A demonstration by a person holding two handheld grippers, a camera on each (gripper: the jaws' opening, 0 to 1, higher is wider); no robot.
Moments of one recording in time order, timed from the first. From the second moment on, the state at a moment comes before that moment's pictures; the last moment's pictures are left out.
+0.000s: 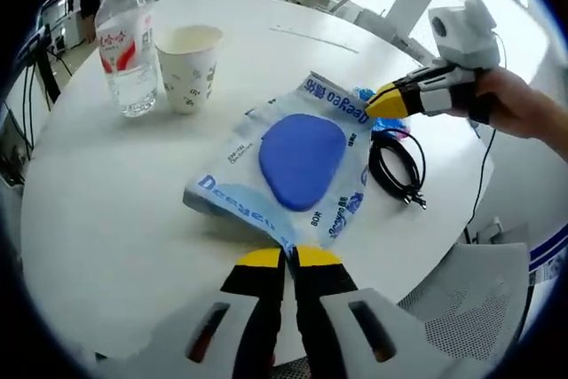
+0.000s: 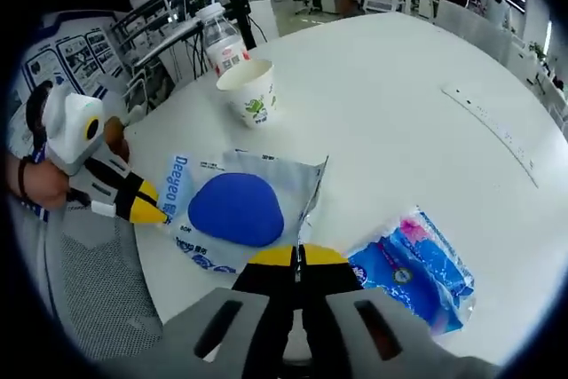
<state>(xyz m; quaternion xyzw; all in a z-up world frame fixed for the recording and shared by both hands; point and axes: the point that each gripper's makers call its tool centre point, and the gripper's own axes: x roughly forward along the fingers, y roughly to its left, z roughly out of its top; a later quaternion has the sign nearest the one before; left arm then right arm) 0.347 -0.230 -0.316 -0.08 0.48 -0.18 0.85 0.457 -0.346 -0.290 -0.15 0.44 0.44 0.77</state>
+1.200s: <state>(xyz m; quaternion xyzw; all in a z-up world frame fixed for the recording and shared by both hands) 0.417 -0.231 -0.296 -0.06 0.45 -0.18 0.87 0.465 -0.393 -0.290 -0.06 0.44 0.36 0.82</state>
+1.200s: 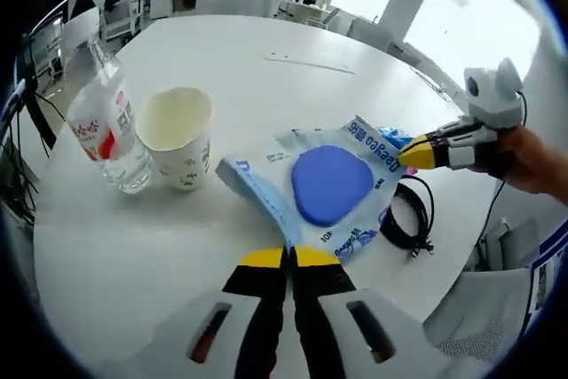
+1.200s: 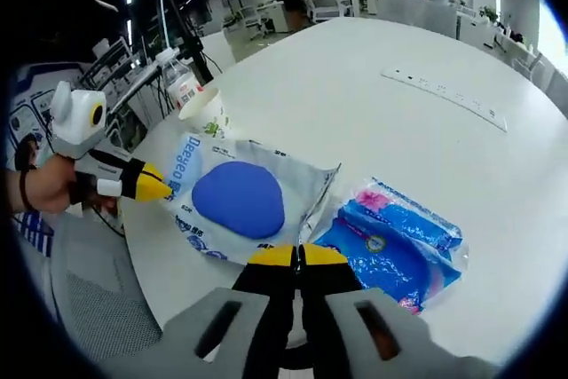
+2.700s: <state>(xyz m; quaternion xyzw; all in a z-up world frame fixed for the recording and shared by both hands) 0.467 -0.202 -0.317 -0.12 0.45 -0.13 0.87 0.475 -0.396 -0.311 -0.02 0.45 0.34 0.82</state>
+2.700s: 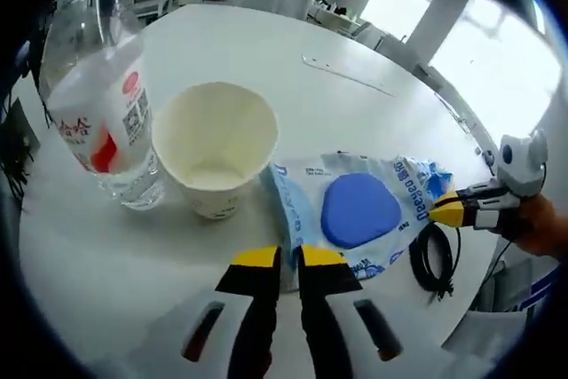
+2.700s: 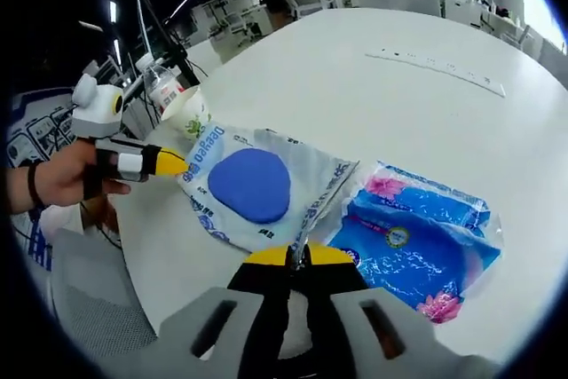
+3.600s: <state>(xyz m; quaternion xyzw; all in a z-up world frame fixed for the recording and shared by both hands) 0.450 -0.209 -0.326 -0.14 0.45 -0.14 0.87 0.470 -0.399 -0.313 -0.01 0.46 0.34 0.82</state>
